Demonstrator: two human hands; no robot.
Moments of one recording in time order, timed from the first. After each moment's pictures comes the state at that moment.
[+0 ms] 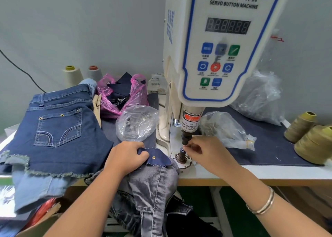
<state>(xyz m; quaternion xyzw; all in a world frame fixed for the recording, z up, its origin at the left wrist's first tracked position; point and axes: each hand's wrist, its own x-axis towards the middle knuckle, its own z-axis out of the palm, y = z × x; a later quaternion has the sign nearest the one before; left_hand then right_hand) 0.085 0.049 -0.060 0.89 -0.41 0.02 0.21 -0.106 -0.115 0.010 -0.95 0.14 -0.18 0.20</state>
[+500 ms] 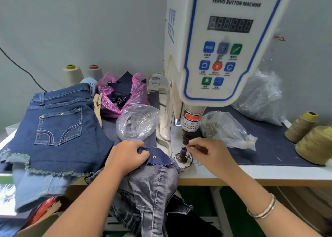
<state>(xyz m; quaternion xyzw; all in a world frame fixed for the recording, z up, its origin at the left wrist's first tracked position) 0.085 0.049 -0.060 0.88 -0.41 0.02 0.22 -0.113 -0.117 -0.004 -0.89 0.15 -0.24 0.35</state>
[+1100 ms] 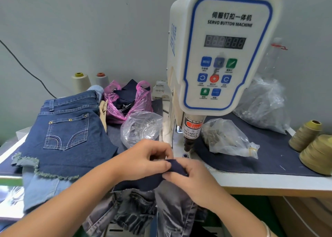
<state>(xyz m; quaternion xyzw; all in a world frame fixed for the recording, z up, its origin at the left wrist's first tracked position) 0.027 0.064 0.045 0.63 -0.59 -0.30 0.42 -0.112 -0.054 0.010 -0.84 0.10 -0.14 0.52</state>
